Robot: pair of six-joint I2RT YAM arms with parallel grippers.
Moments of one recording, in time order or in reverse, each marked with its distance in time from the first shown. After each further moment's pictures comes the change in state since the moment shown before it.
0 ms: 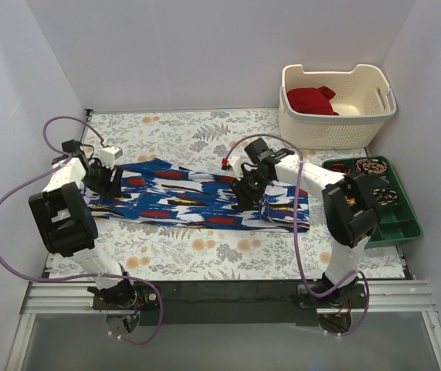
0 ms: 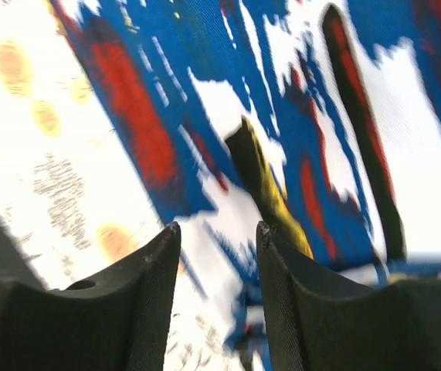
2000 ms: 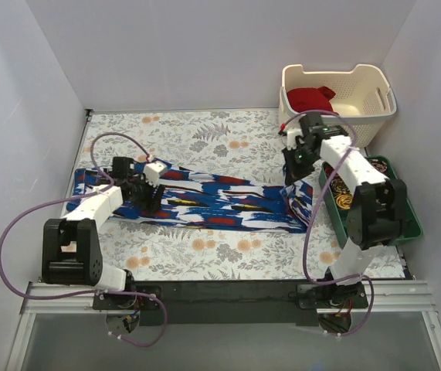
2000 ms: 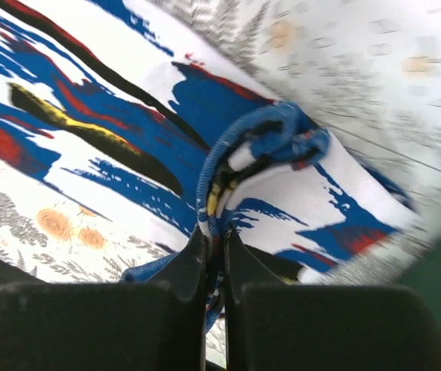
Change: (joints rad) left arm -0.345 -0.317 -0.363 0.290 -0.038 -0.307; right arm -0.327 -0.075 0.105 -0.254 0.213 0.238
